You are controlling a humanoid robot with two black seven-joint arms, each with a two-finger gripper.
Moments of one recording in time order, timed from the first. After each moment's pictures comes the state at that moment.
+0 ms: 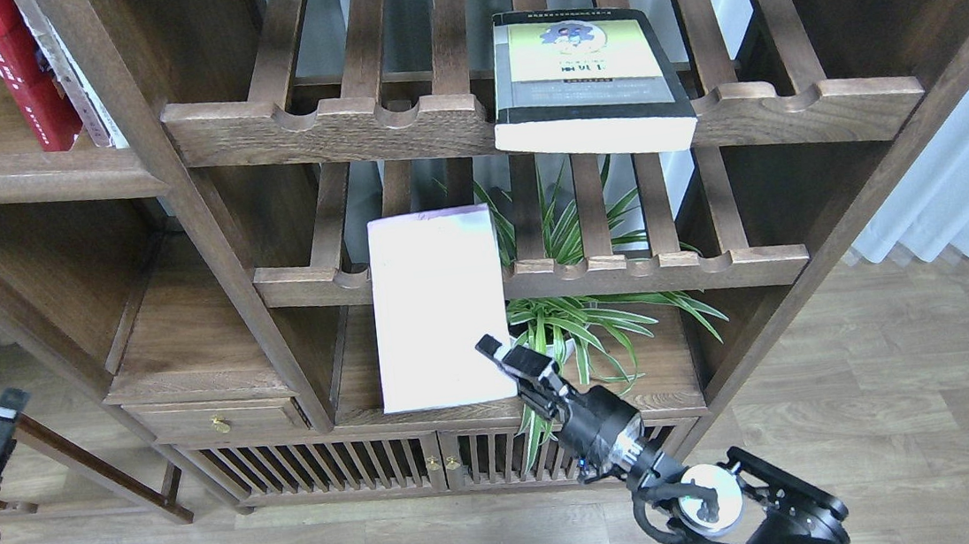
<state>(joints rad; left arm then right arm) 0.19 0.34 -1.57 -1.09 0.04 -0.49 0.15 0.17 0.01 0.80 0.87 0.21 0.58 -0.12</state>
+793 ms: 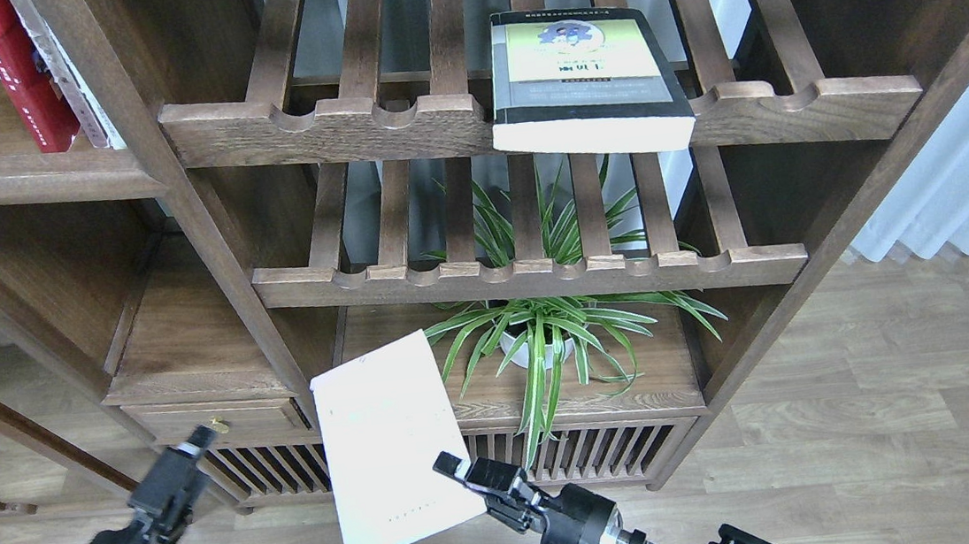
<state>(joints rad) 0.17 0.32 -1.05 -1.13 -0.25 -0.49 0.14 0.04 0.01 0.68 0.96 0.20 0.58 -0.23</state>
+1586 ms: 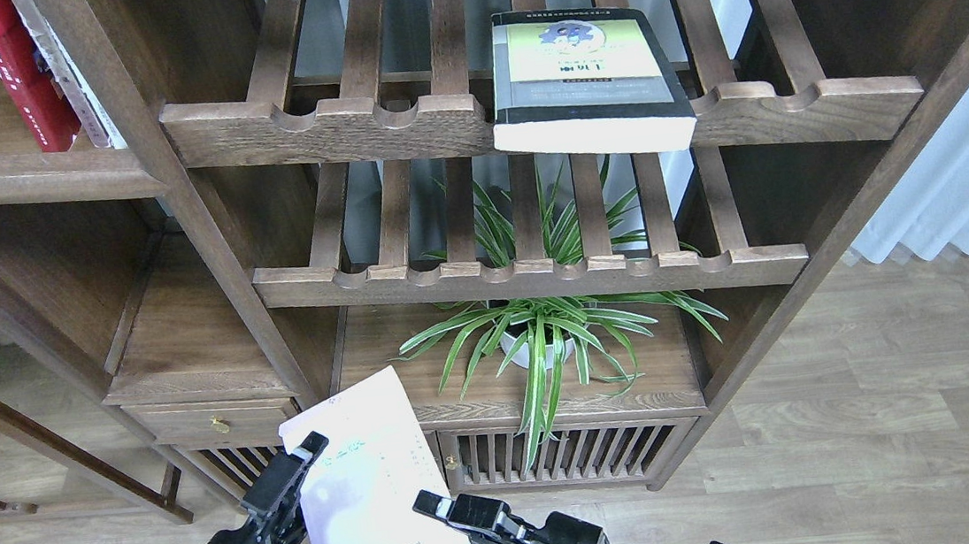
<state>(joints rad) 0.11 0.17 -0.95 -1.11 -0.27 -0.49 0.14 0.03 0.01 0.62 0.98 0.20 0.58 -0.25</state>
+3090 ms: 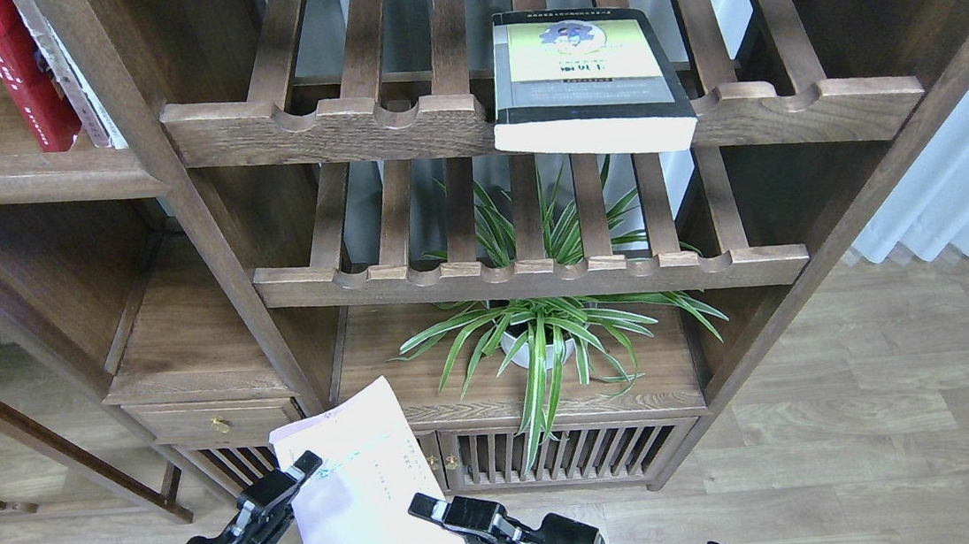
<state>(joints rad) 0.10 0.37 -0.88 -1.13 -0.27 -0.49 0.14 0.03 0.02 0.64 0.97 0.20 0.58 -0.25</state>
